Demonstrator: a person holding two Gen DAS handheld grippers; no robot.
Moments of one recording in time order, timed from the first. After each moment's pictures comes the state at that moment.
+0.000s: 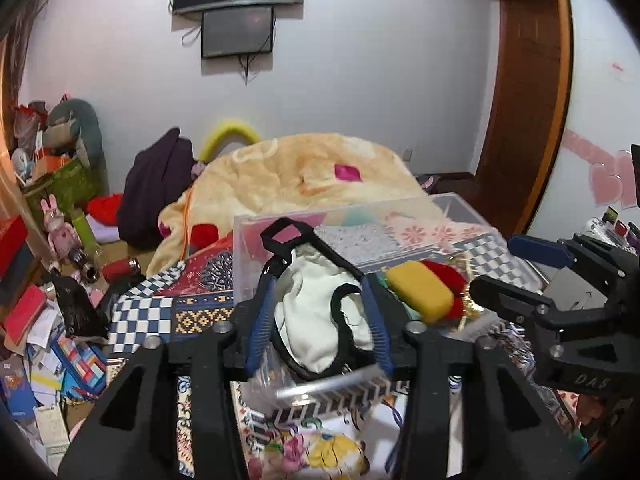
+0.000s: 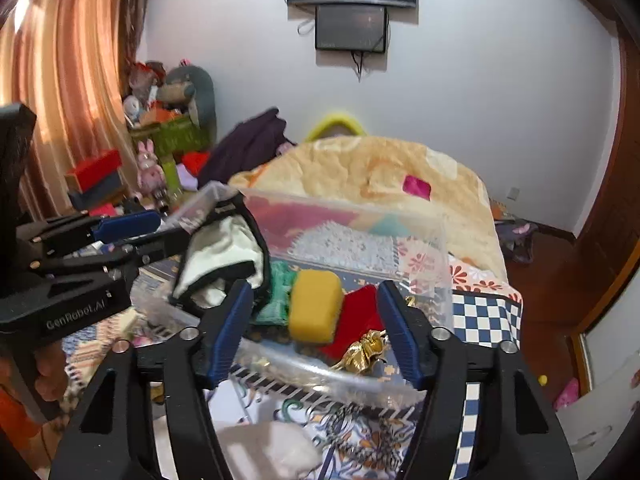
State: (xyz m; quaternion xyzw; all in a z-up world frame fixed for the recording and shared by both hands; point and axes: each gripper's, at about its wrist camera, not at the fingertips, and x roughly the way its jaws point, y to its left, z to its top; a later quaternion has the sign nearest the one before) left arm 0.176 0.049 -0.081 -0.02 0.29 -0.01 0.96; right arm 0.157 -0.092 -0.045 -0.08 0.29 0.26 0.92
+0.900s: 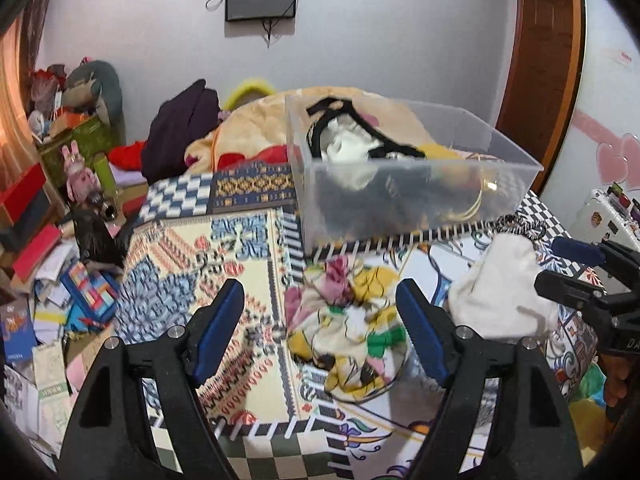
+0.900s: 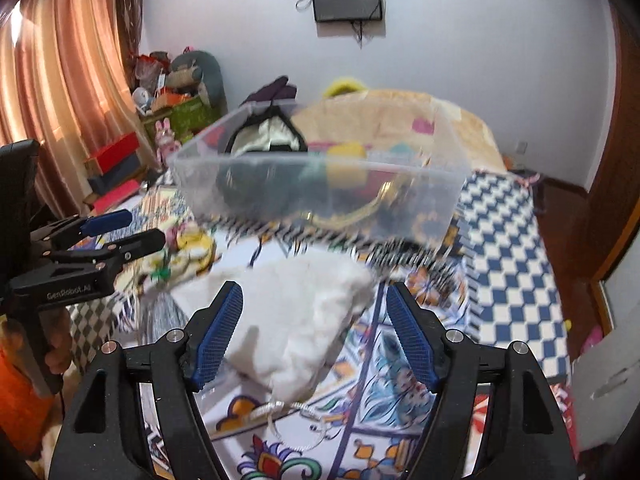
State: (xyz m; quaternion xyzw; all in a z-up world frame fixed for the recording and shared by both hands) left arm 0.090 0.075 -0.156 -0.04 0.35 0.02 0.94; right arm 0.093 -0.110 -0.112 -0.05 0.35 0.27 0.90
